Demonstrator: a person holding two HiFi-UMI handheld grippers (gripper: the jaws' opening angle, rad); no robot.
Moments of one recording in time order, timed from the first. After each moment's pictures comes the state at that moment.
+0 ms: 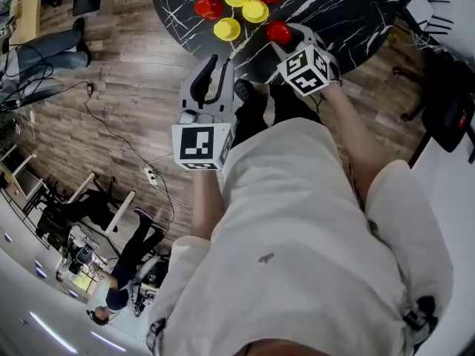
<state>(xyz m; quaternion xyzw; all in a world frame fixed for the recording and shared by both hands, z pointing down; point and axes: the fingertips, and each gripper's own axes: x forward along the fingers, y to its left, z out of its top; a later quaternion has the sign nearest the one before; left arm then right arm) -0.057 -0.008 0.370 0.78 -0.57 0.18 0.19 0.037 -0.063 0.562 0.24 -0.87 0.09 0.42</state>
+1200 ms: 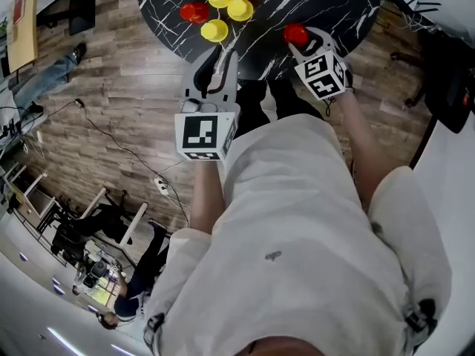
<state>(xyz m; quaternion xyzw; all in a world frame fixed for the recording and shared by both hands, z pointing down) -0.017 -0.018 0.370 0.82 -0.52 0.18 0.16 0.121 -0.044 0.558 0.32 -0.84 0.13 0.42</state>
